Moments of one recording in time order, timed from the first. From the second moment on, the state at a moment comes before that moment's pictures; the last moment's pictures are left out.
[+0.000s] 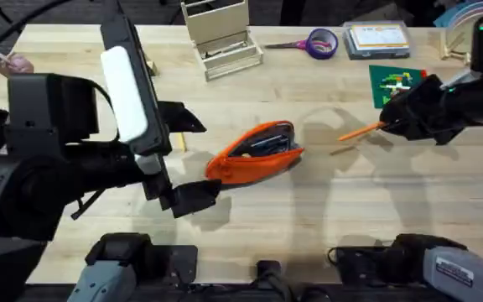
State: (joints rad) left arm 0.00 0.72 0.68 -0.95 0.79 1.03; right arm -0.11 1.18 0.96 -0.93 -0.06 0.81
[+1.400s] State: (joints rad) left arm 0.00 0.72 0.68 -0.95 0.79 1.03; right arm 0.52 1.26 0.96 -0.76 0.06 1.34
